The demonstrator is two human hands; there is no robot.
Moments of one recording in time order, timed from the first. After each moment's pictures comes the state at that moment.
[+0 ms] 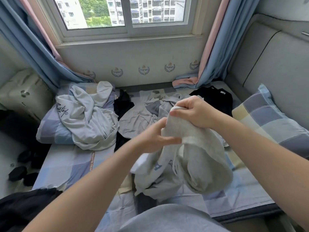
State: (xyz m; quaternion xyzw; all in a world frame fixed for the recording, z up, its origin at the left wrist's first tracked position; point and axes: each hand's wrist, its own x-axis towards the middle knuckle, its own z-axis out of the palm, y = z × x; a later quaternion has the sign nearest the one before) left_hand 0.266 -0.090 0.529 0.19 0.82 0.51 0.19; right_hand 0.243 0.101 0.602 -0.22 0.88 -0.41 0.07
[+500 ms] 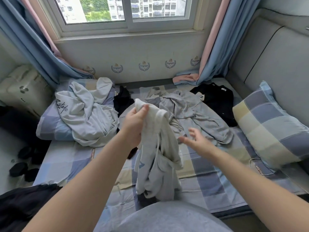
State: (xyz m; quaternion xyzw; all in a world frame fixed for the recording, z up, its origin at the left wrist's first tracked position) left_hand 0.257 -0.112 0.541 -0.14 0.58 0.80 0.08; right_hand 0.281 0.129 0.469 0.07 0.84 -0.50 0.20
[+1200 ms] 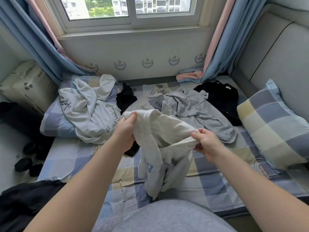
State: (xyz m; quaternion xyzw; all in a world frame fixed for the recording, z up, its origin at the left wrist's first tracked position) left_hand 0.252 -0.148 0.506 -0.25 0.59 0.77 0.08; right_hand 0.269 0.119 0.462 0.24 0.63 -0.72 0.15
